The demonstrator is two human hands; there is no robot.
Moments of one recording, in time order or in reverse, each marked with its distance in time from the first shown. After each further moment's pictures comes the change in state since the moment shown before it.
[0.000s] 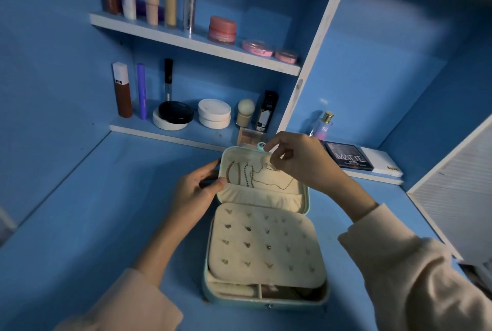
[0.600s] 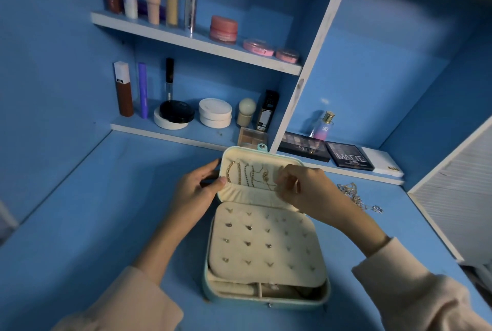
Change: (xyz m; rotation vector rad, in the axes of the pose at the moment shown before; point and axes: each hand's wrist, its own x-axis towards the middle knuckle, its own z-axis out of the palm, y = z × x) left_hand 0.002 -0.003 0.001 0.002 0.011 0.014; right_hand -0.037 0.018 0.014 -0.121 -0.135 0.082
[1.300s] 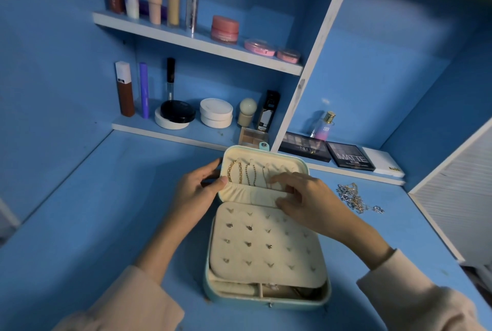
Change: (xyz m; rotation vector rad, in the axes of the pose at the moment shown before) left_hand -0.001 0.002 -0.001 0.006 -0.013 -0.008; right_hand -0.010 0.006 0.011 -0.046 0.043 -0.138
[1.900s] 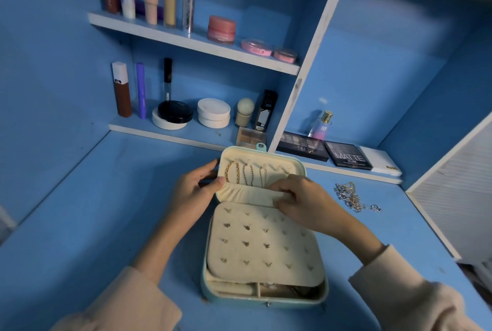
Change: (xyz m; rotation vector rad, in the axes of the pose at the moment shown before) left_hand 0.000 0.000 -0.001 0.017 -0.012 -0.015; right_hand 0.003 -0.004 0.000 0.032 -0.108 0.086
